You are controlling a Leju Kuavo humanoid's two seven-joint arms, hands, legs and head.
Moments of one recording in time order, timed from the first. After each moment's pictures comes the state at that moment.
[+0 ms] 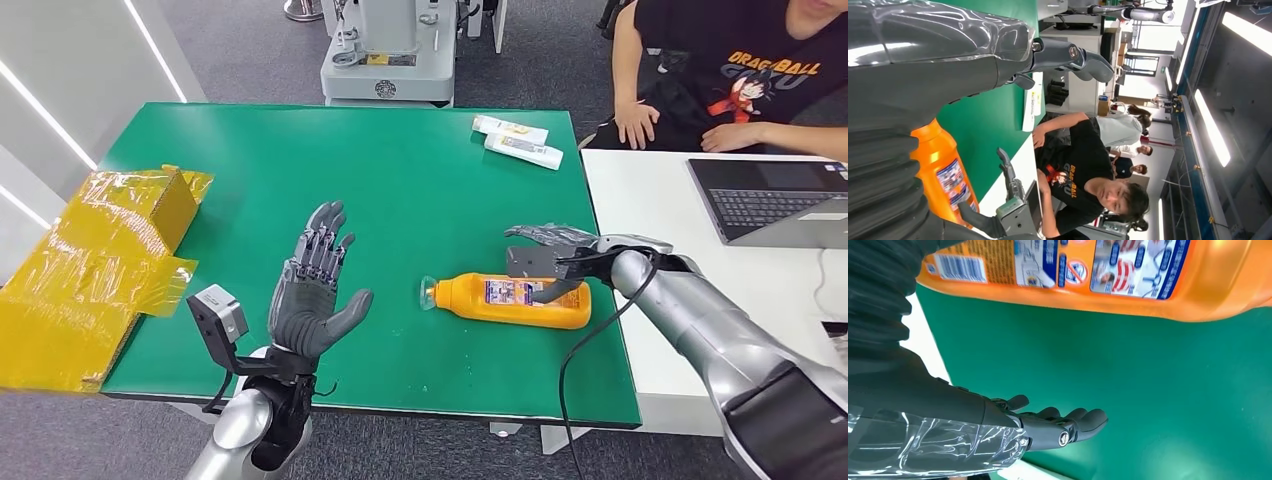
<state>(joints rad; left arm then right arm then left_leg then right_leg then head) -0.18 -0.10 -0.49 -1.42 0.18 0.11 -0.35 -1.01 -0.28 1.04 -0.54 0.30 0.38 -0.52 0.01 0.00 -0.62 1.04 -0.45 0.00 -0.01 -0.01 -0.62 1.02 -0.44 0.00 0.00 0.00</state>
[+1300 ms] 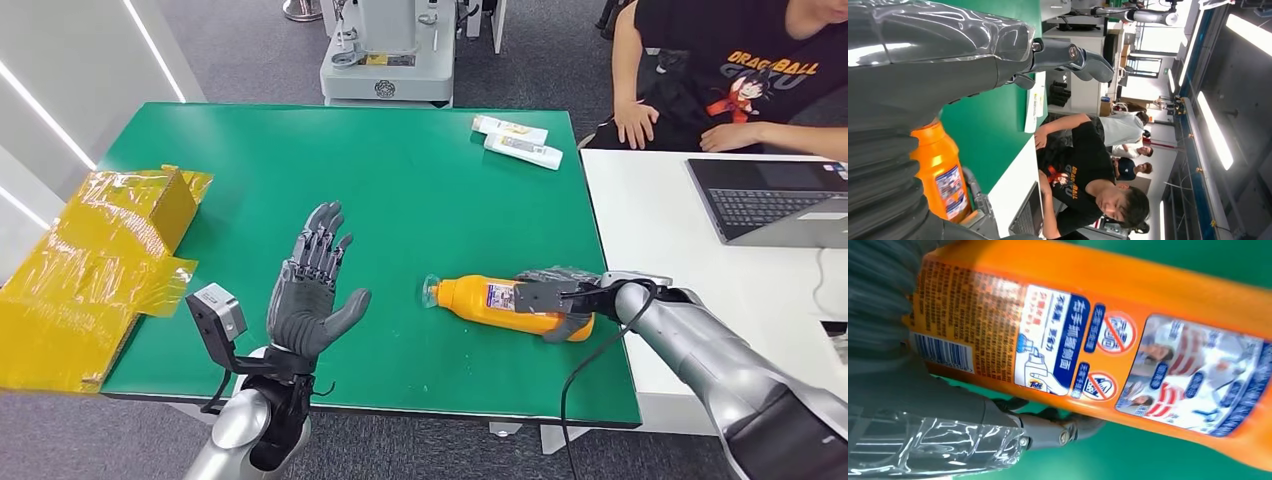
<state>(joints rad) -0.18 -0.09 -0.49 -1.42 0.19 0.11 -0.34 -0.93 -0.31 1.09 -0.51 0.28 0.45 -0.51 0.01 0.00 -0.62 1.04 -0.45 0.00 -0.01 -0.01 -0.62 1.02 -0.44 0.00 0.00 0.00</state>
